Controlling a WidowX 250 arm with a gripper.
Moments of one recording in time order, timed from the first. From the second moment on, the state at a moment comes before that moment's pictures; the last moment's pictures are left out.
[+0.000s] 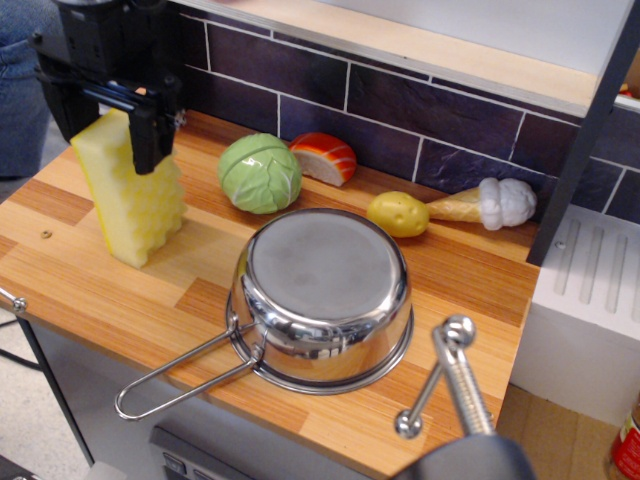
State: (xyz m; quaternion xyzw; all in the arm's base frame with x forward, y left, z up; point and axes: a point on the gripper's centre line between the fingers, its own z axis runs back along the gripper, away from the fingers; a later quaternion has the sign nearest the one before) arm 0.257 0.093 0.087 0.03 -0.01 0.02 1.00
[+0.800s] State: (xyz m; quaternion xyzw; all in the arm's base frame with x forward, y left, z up) arm 0.262 0.066 0.094 0.01 0.02 0.02 1.00
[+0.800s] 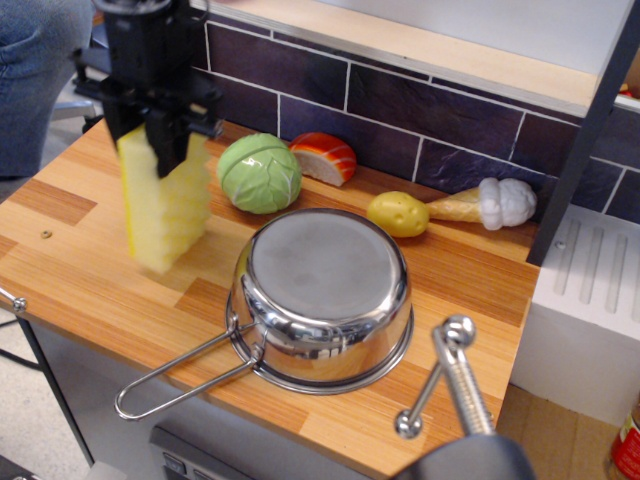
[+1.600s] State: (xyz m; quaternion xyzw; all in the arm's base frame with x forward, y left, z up) arm 0.253 -0.016 0.112 0.06 -0.02 -0.04 1.00
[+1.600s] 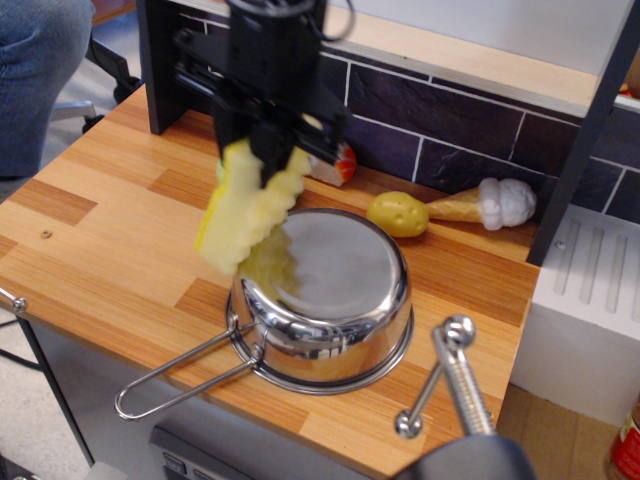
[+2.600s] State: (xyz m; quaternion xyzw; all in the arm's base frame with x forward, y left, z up) arm 0.275 -0.087 0.083 0.10 0.02 -0.02 0.99
